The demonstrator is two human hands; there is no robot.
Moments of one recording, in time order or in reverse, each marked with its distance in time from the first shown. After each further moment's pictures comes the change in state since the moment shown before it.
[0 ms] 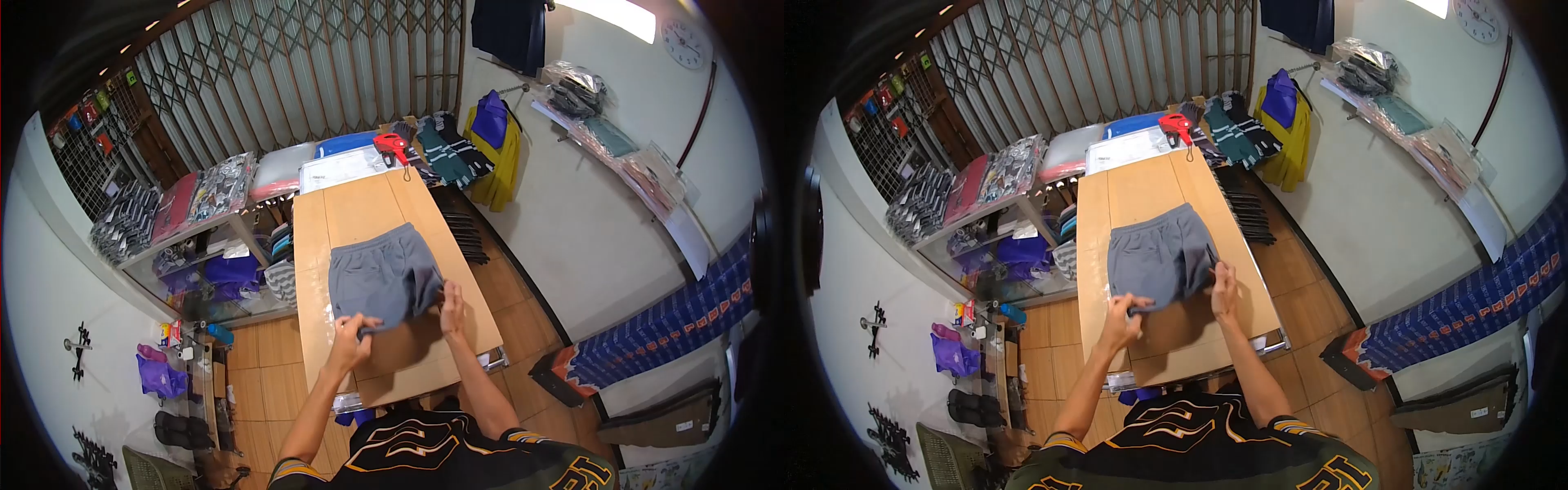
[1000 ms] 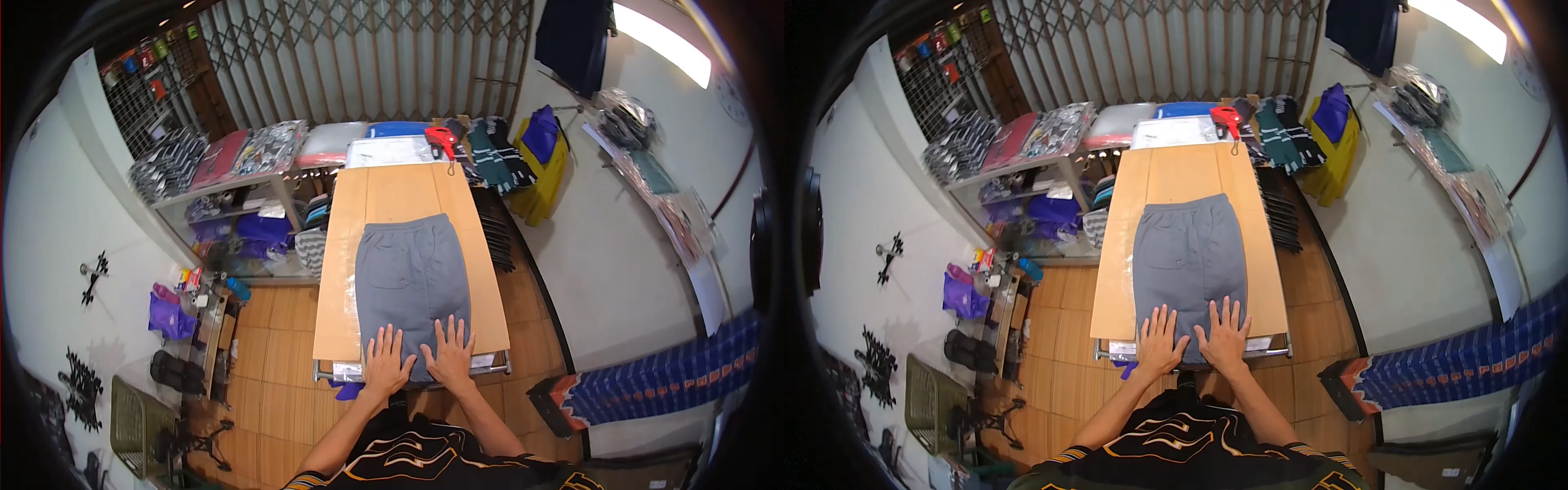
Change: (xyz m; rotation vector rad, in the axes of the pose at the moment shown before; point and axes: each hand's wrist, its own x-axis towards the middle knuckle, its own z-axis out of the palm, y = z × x) left_hand -0.102 0.041 0.094 0.558 0.001 -0.237; right_hand -0.128 -0.012 -0.035 -1.299 -0.388 -0.537
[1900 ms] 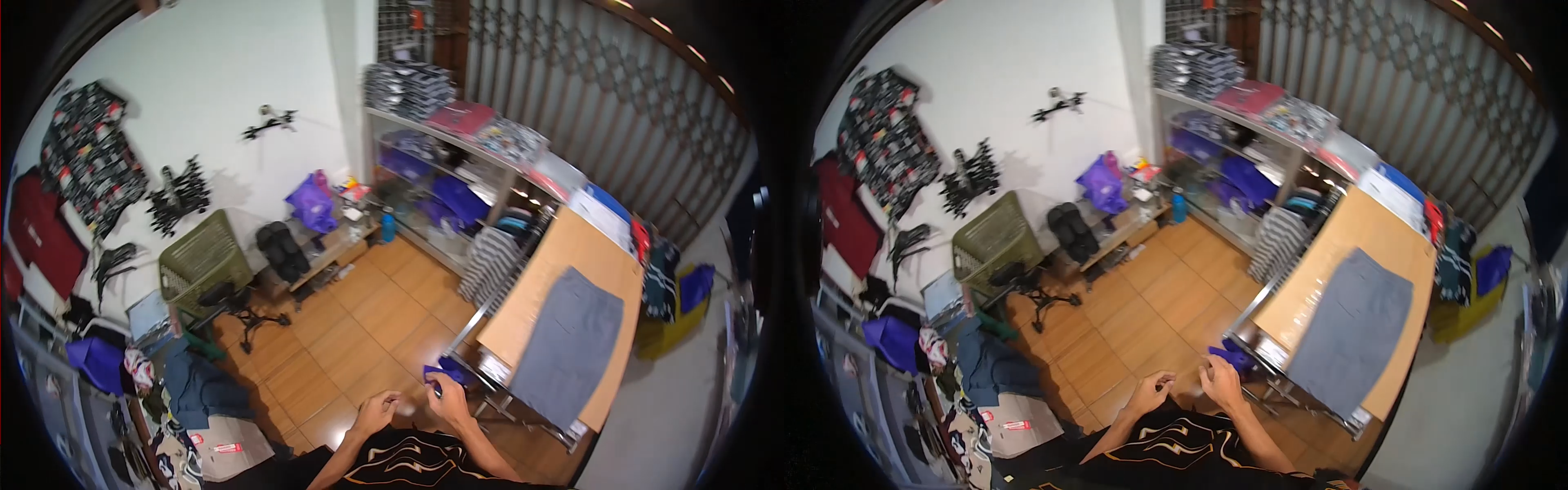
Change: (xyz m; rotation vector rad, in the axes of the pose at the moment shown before) left_hand -0.311 -0.106 -0.080 -0.738 0.326 -0.847; right_hand -0.100 -0.228 0.083 0.752 -0.489 -0.684
